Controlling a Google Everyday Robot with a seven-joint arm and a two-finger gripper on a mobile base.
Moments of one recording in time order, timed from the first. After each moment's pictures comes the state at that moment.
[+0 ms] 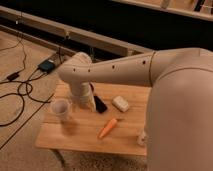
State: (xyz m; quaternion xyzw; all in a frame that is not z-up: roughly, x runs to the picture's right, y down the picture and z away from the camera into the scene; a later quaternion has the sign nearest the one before) arm -0.104 0.103 0.703 -0.26 0.23 0.64 0.68
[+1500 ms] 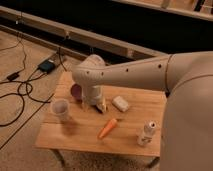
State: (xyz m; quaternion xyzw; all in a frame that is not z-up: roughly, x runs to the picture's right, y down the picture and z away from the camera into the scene) arm -0.039 0.113 0.711 -0.23 0.25 0.70 0.62
